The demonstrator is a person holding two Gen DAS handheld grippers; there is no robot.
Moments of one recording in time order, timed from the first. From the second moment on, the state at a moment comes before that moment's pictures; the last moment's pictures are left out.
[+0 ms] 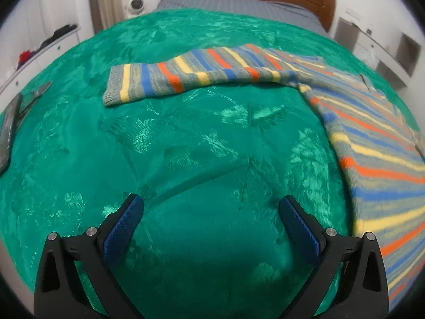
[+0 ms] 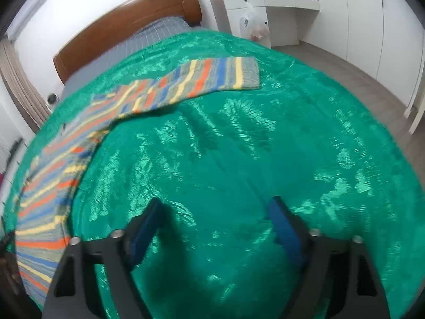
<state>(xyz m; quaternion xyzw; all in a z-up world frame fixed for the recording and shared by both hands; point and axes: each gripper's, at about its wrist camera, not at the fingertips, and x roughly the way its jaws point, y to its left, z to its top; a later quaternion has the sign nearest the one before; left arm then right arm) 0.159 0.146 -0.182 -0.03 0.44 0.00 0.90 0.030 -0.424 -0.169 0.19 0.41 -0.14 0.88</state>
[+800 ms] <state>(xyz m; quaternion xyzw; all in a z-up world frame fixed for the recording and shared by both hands) 0.152 0.142 -0.189 -0.01 0.42 0.02 0.91 0.047 -0.401 -0.185 0.13 0.41 -0.16 0.89</state>
